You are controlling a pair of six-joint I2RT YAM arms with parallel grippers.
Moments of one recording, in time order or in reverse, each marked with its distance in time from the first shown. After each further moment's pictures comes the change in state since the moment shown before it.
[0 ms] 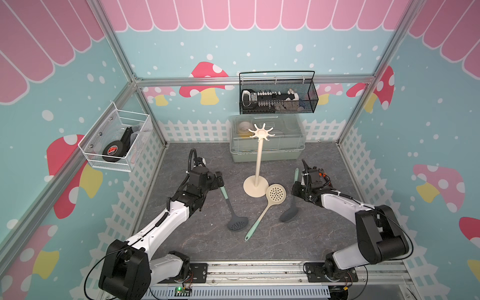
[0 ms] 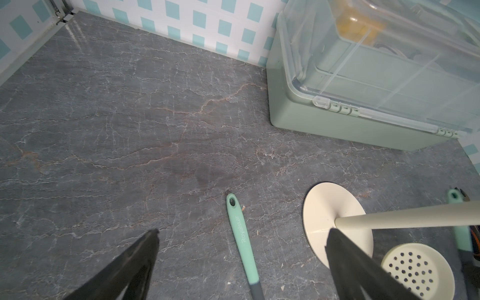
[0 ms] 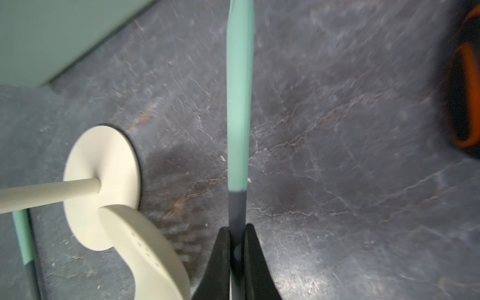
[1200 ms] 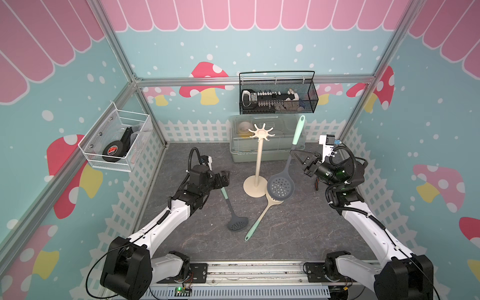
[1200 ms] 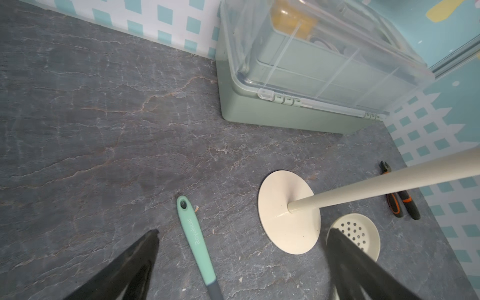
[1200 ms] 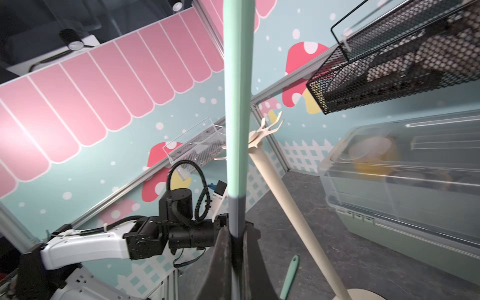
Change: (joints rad) left arm 0.000 0.030 0.008 0.097 0.227 -0.003; right arm -0.077 -0.288 0.041 0.914 -0.825 0.317
